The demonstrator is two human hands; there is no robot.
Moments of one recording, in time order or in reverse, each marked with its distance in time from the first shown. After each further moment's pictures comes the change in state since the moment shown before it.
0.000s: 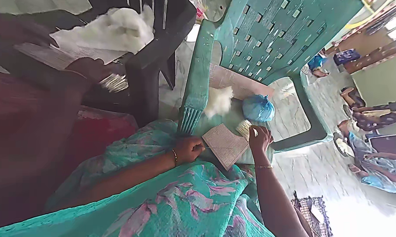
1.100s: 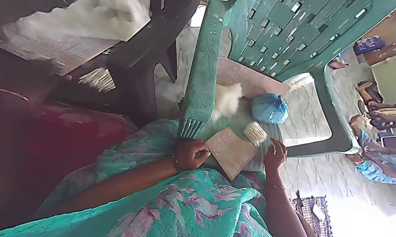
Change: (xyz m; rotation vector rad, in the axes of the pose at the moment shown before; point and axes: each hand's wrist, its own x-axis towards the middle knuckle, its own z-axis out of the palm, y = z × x) left_hand 0.011 -0.020 0.009 0.004 0.205 0.213; right_hand -0.022 0.066 0.017 0.083 0.178 -0.025
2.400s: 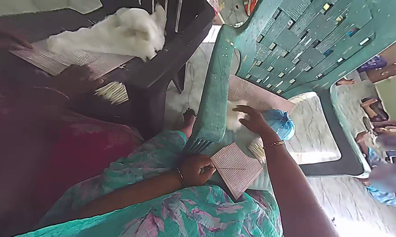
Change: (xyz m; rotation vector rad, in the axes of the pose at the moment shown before) left_hand 0.003 0.000 -0.003 -0.049 -0.039 -0.055; right_hand 0.163 -0.153 0.063 0.258 -0.776 -0.456
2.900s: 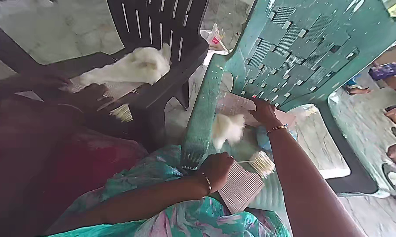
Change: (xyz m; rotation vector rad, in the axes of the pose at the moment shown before) left_hand 0.100 0.087 -0.002 0.478 -0.404 -0.336; right_hand 0.068 0.039 -0.061 -0.437 0.115 0.238
